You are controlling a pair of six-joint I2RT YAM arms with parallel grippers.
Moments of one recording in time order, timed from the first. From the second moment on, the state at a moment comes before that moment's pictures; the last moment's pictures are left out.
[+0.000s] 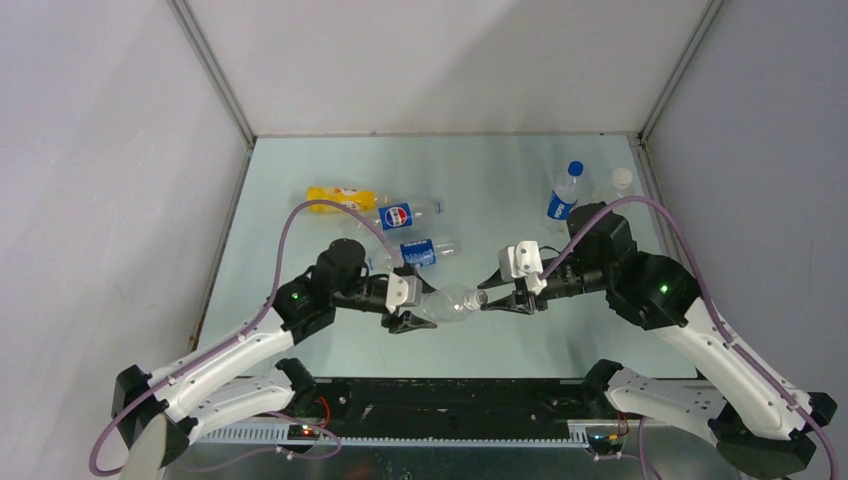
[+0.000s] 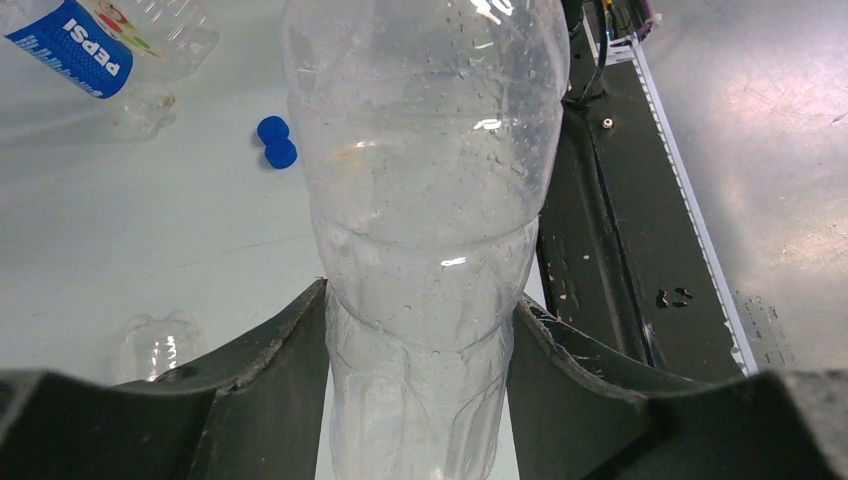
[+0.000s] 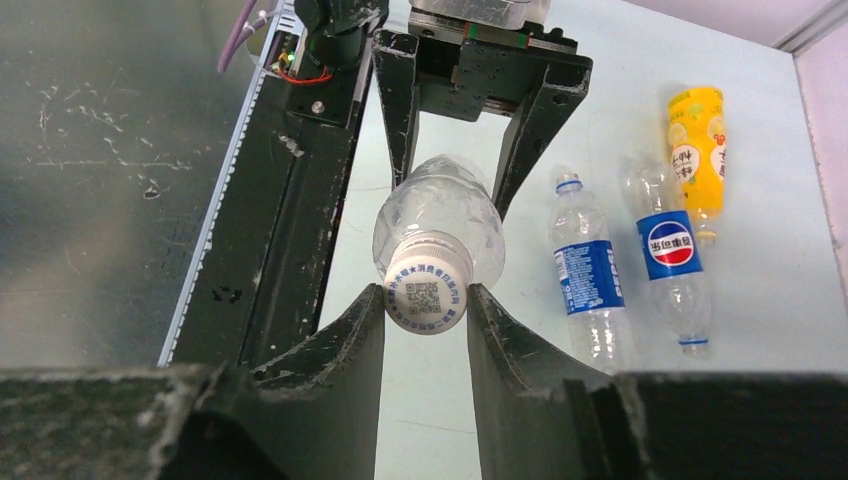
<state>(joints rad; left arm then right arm) -0.81 0.90 0.69 -0.19 0.76 0.43 0.80 0.92 1.22 -0.79 -0.76 -0.59</state>
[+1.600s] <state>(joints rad) -0.80 0.81 0.54 -0.07 0.41 0.42 0.88 0.72 1.06 -0.56 -0.31 -0.20</state>
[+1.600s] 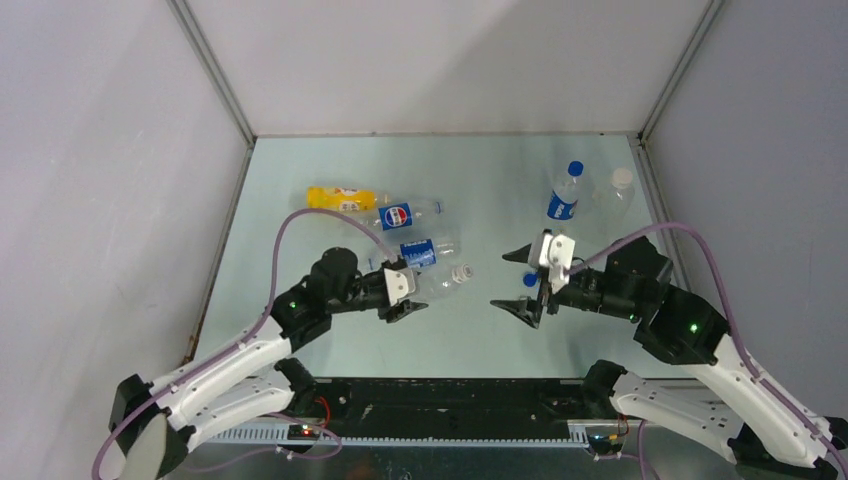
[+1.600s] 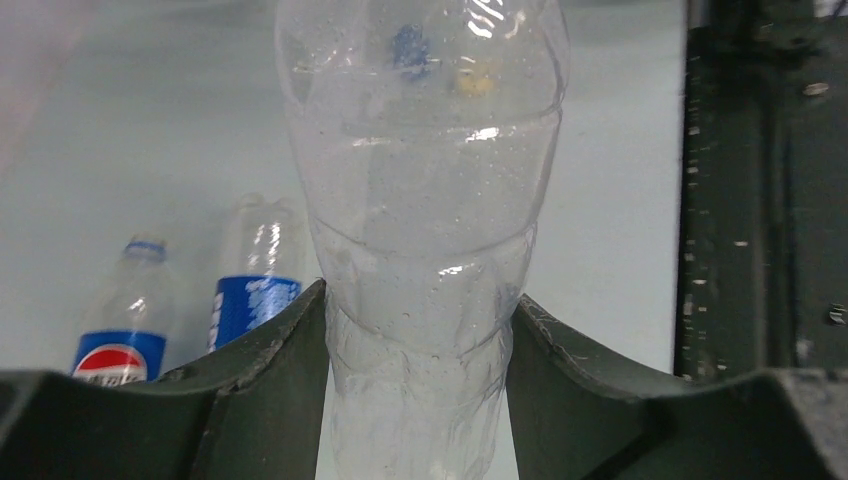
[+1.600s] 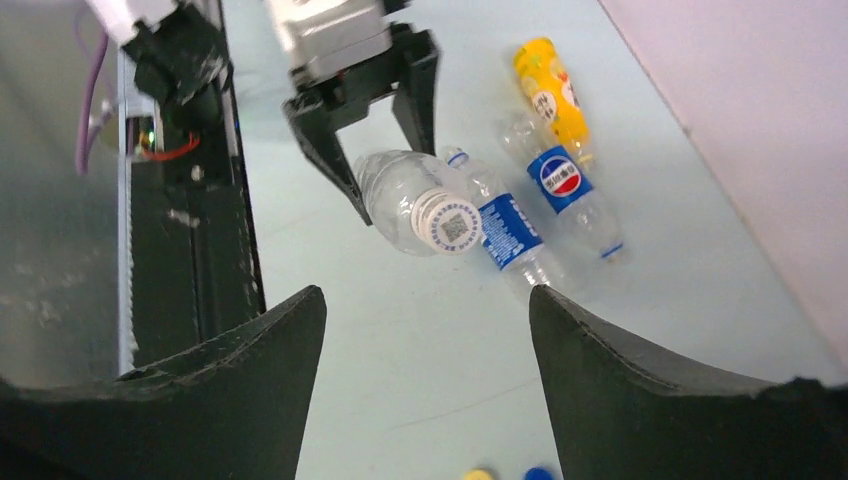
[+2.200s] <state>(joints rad) -0.76 0.96 0.72 -0.31 0.81 0.48 0.87 0.84 1.09 -0.72 -0.57 -0.60</state>
